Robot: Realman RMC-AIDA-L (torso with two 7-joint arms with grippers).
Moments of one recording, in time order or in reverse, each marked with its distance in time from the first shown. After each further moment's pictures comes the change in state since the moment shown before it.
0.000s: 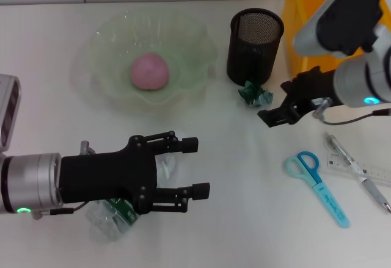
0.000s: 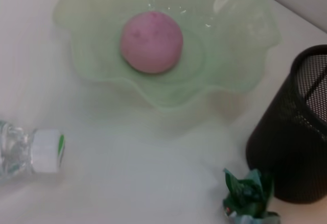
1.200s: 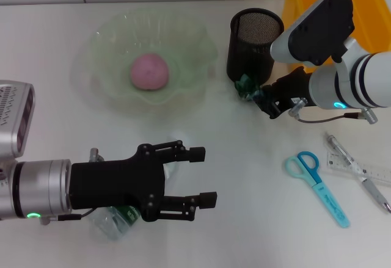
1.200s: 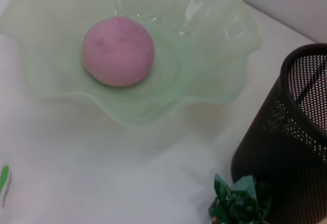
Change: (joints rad) left arm -0.030 -0.002 0.029 -0.080 0.000 -0.030 0.032; right arm 0.046 -0.002 -0.108 0.217 -0.004 0.299 0.075
